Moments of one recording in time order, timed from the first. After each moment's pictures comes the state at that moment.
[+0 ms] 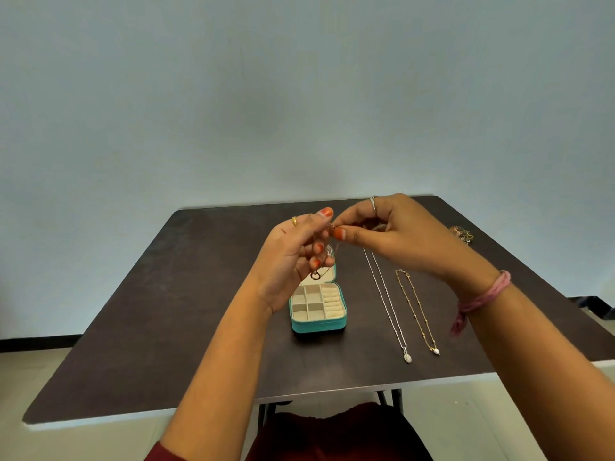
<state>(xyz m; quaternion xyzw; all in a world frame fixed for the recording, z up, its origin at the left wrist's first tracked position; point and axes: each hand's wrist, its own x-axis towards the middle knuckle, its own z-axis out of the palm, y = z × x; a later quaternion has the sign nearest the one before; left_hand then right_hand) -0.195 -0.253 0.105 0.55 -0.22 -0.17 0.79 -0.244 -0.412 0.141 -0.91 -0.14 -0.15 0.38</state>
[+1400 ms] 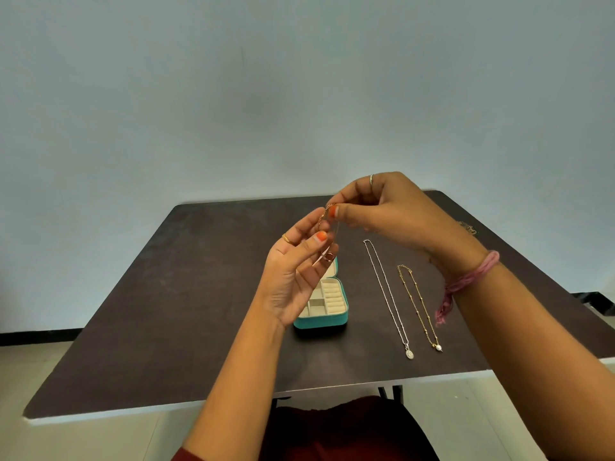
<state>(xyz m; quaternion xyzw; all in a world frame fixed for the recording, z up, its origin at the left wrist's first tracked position) -0.189 -0.262 0.068 0.34 -0.17 -0.20 0.90 -0.231 -0.402 0.152 -0.87 -0.08 -0.13 0.47</state>
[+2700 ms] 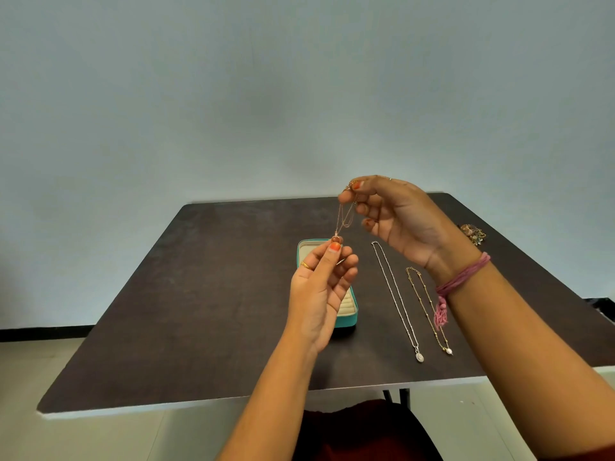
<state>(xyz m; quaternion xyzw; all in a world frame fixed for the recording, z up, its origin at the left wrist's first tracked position) -0.205 -0.279 0.044 0.34 -0.05 -0.17 0.92 -0.216 -0.398 0.142 -0.65 -0.02 -0.07 0.76</state>
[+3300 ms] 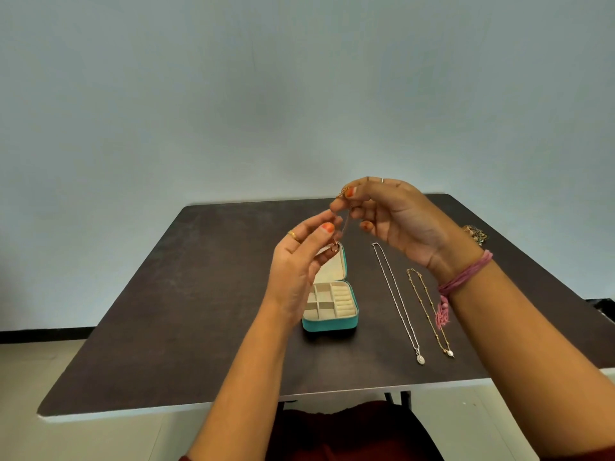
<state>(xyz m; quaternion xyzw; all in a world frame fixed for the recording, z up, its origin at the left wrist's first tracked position) -0.186 -0.257 0.071 0.46 -0.19 -0.10 0.86 -0.215 -0.398 0.145 -0.68 -0.07 -0.04 0.73</state>
